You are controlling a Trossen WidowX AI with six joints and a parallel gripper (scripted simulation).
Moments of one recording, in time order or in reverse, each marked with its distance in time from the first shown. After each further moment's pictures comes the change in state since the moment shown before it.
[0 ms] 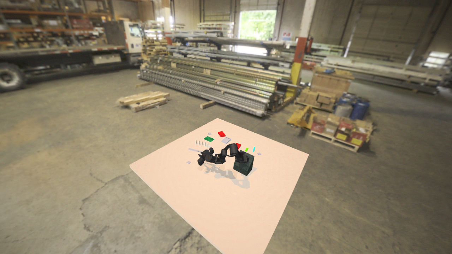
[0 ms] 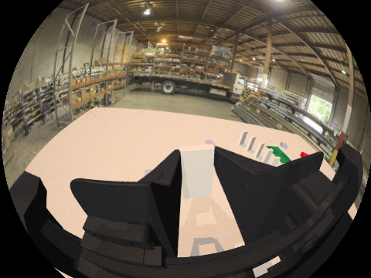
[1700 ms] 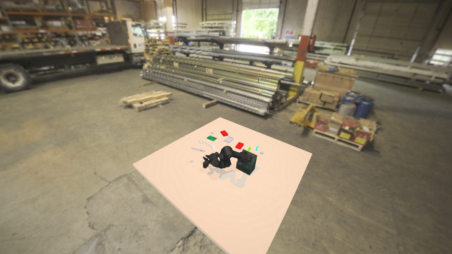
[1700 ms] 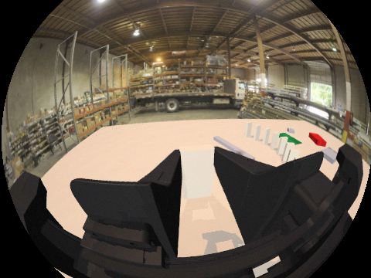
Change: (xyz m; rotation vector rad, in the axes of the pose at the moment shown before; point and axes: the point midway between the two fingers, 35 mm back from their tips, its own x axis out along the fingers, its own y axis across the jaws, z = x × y) arm -0.021 0.006 -0.032 0.173 -0.127 0.009
